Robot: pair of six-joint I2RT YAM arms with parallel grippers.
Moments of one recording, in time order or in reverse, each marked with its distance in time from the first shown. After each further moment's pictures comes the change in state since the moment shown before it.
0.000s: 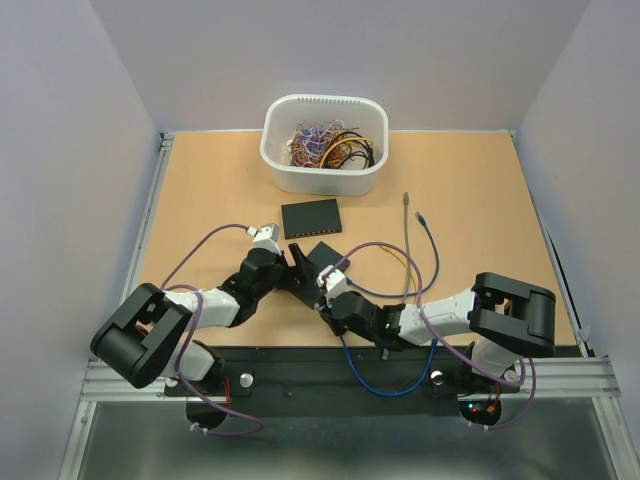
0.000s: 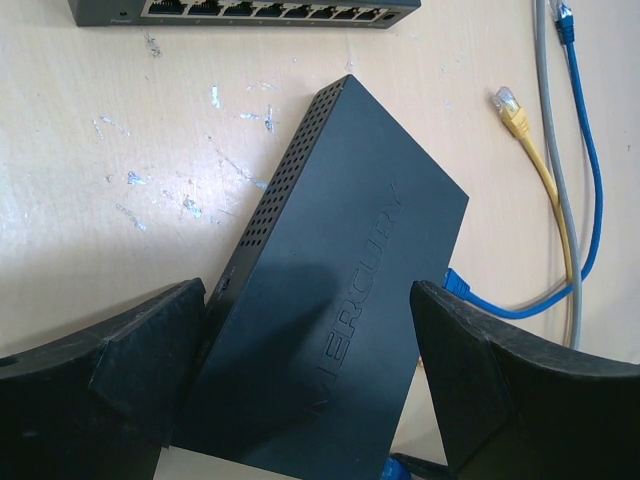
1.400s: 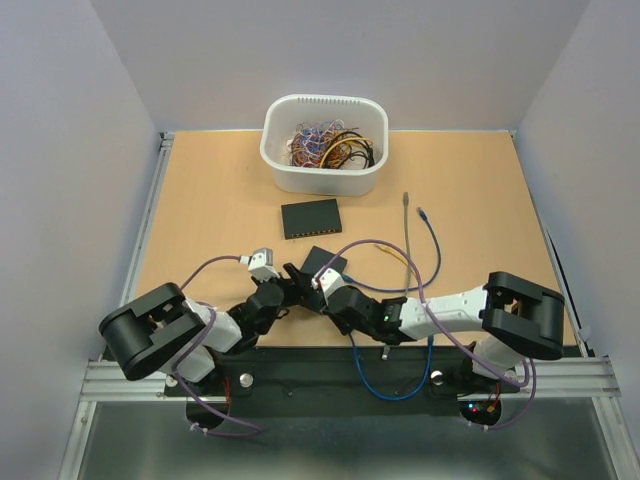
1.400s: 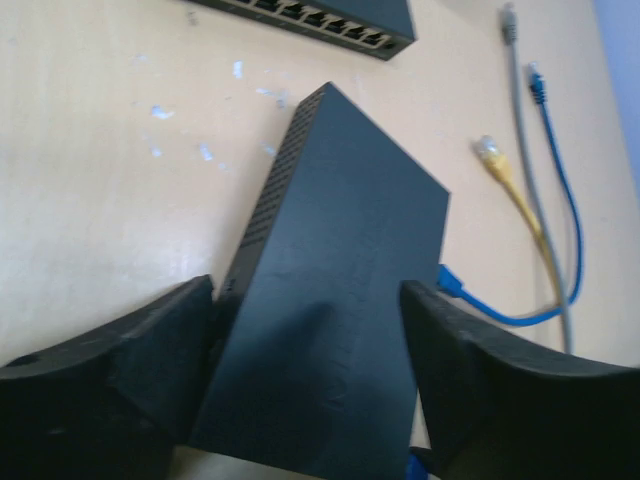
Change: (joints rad) left arm -0.291 0.054 -0.195 0.356 -0.449 -0.178; right arm -0.026 -0.044 0.072 -0.244 -0.030 -0.102
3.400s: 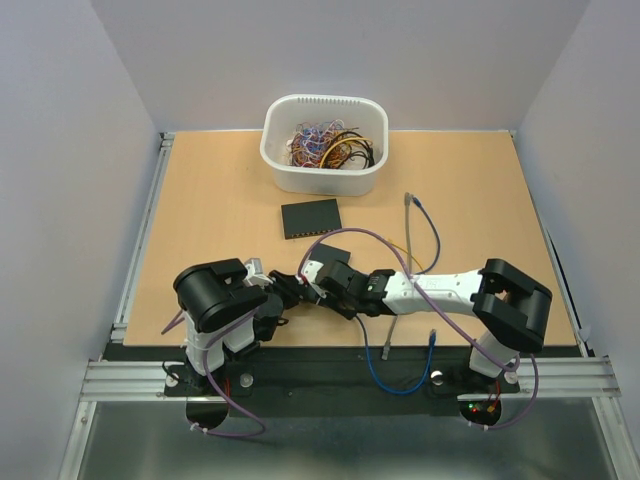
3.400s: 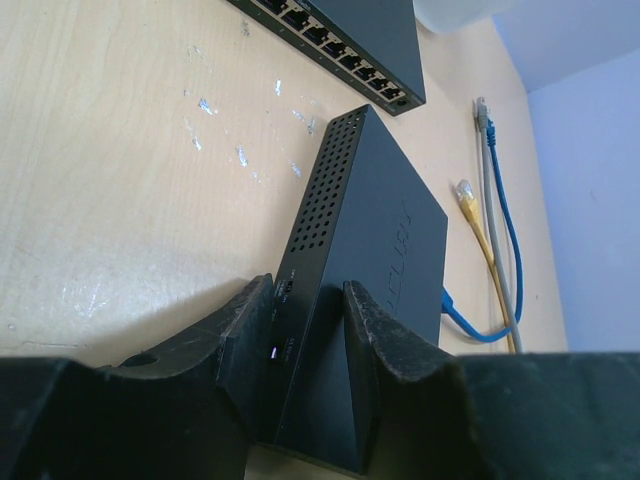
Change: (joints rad) left arm -0.034 0.459 -0.053 0.578 -0.141 -0.207; right arm -0.103 0.084 0.274 -0.435 -0.203 -0.303
